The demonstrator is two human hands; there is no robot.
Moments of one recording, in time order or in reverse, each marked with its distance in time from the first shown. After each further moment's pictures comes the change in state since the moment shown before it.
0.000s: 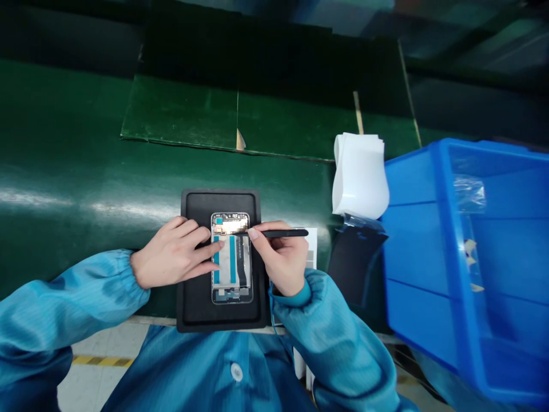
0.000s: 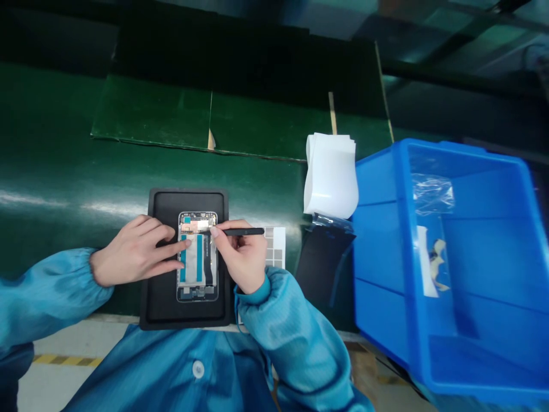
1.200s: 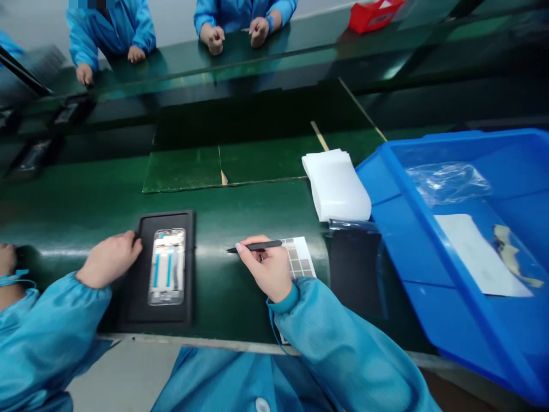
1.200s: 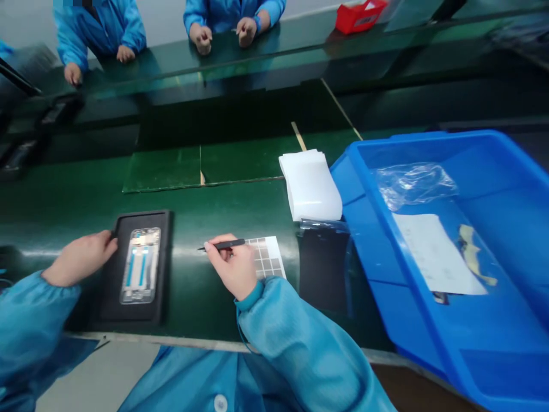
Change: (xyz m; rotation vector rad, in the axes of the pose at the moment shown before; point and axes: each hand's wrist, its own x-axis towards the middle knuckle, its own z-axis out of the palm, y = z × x) left_hand -0.074 -0.077 -0.057 0.427 -0.556 -0.876; right_hand 0.005 0.008 0.008 0.075 0.010 -0.168
